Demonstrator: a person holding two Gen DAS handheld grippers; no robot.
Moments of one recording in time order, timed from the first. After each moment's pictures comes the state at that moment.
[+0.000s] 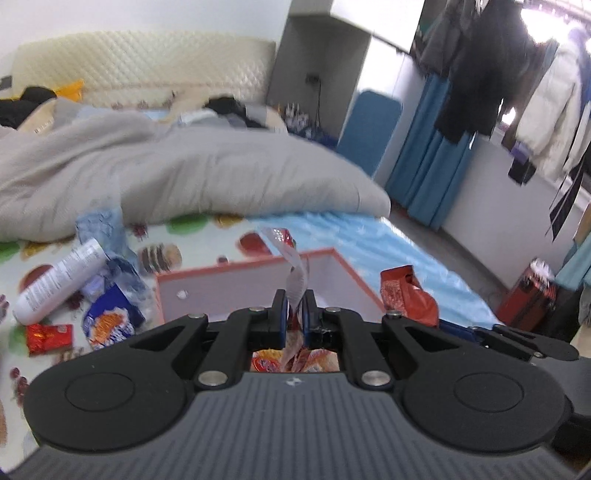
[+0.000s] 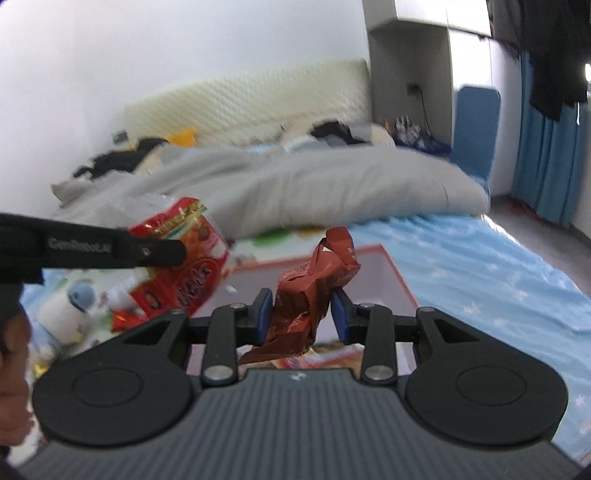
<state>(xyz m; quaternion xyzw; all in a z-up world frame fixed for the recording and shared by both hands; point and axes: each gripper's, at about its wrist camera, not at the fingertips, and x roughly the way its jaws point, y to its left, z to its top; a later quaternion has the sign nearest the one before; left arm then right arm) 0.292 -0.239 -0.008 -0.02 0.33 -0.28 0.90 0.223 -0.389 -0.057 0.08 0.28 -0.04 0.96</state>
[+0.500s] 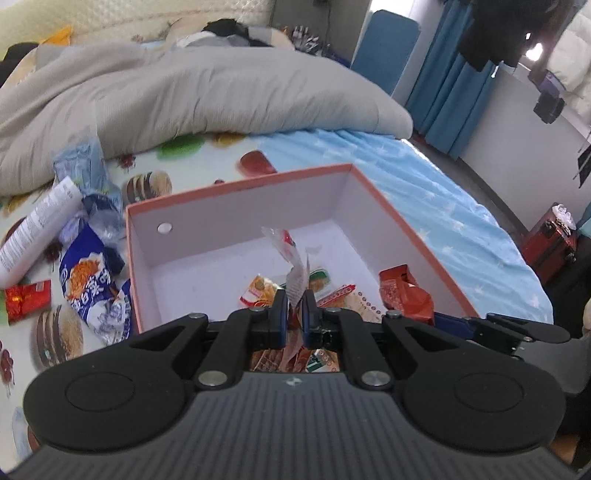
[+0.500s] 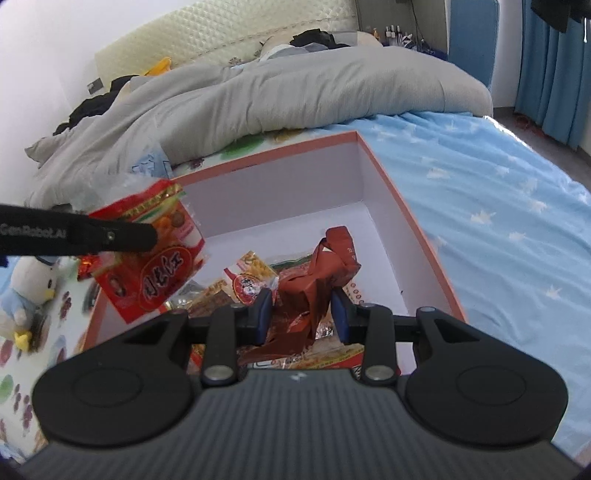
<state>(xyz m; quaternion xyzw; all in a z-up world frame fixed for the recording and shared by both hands) 0.343 -0.280 -0.093 0.03 0.44 -0.26 0.86 0.251 -0.424 -0.130 0.13 0.38 -0.03 0.91</state>
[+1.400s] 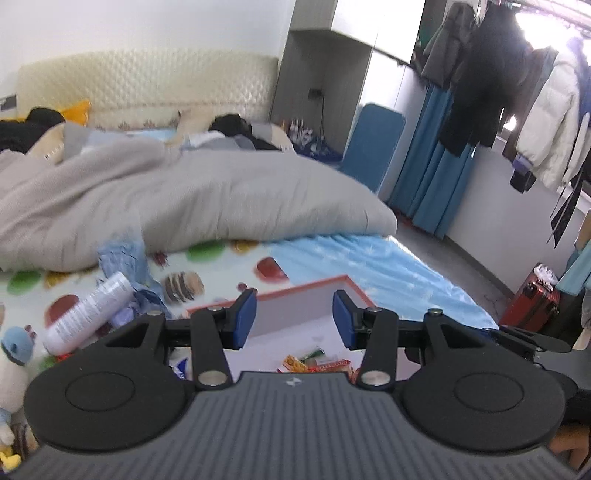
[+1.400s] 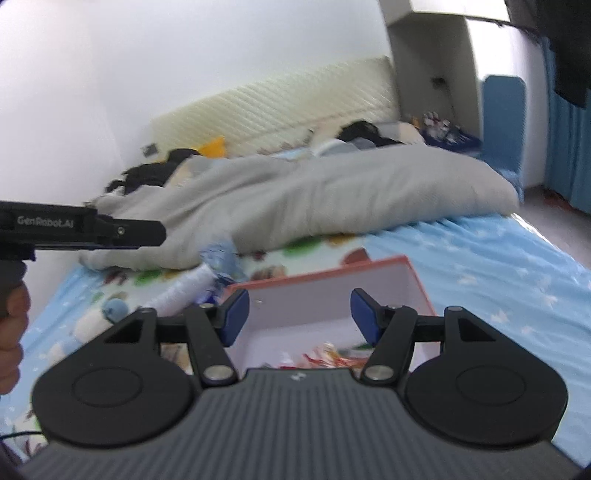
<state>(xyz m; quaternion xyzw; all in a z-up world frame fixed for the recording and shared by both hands) 0.295 -0.190 0.045 -0.01 0.30 -0.28 0.91 0.213 -0.395 -0.019 0.11 0.23 0.03 0.97</state>
